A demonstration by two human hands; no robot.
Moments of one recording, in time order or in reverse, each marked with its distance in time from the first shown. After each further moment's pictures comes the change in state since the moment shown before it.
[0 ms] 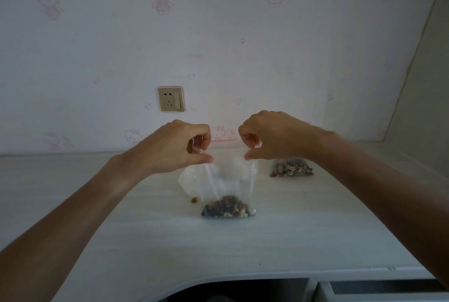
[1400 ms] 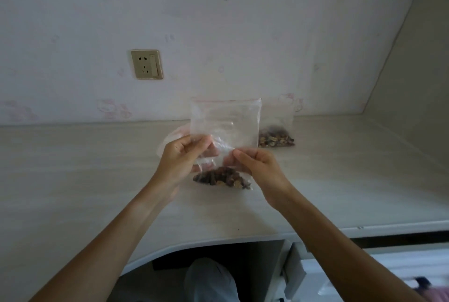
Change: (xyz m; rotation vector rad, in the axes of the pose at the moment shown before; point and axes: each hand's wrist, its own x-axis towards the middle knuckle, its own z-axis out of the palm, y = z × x) left_hand -0.024 0.026 0.144 -1.203 0.326 -0.526; right_hand -0.060 -0.026 0.167 1.478 0.406 0.612
